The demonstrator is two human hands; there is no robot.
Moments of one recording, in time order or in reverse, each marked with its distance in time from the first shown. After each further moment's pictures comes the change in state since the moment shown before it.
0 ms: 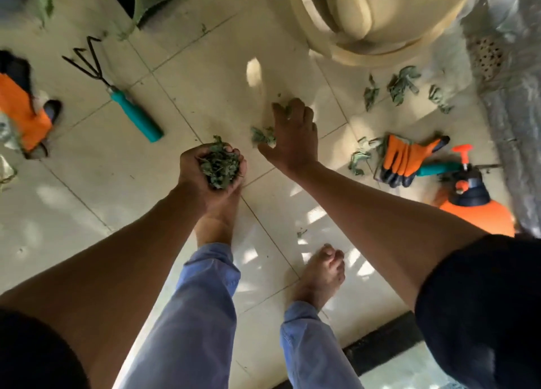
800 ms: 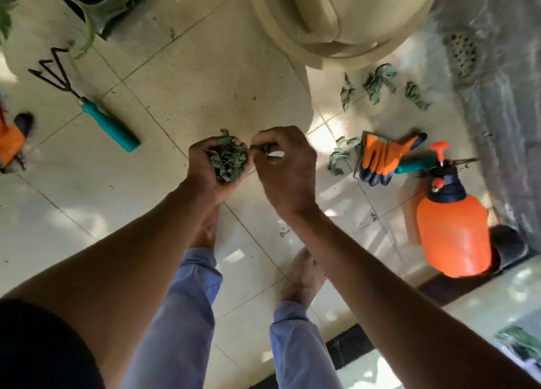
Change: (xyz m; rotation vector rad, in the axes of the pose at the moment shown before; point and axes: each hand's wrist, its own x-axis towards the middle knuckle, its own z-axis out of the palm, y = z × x) left_hand 0.028 -0.030 0.053 0.125 0.036 0.053; right_hand -0.067 -0.009 -0.085 0.901 0.280 0.177
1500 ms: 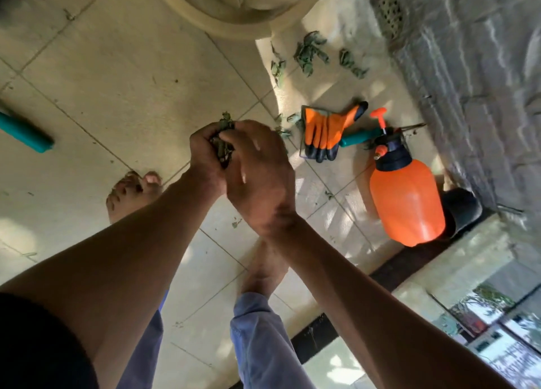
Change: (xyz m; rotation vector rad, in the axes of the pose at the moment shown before) left_hand 0.033 -0.105 0.063 0.212 -0.181 0.025; right_hand -0.034 0.047 -0.077 -0.348 0.129 -0.311
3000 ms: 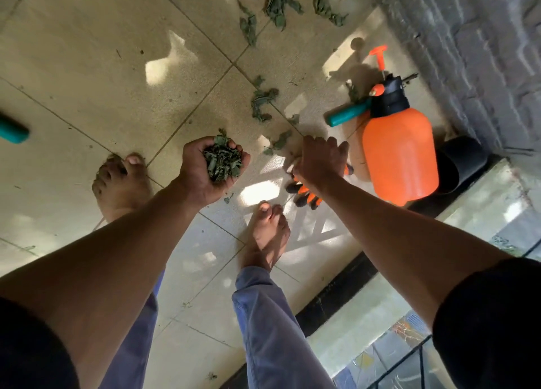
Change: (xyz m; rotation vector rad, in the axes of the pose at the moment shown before) left_hand -0.039 -0.058 -0.017 -0.053 0.088 -0.199; right_hand -0.069 0.164 -0.022 -0.728 -0.674 0.439
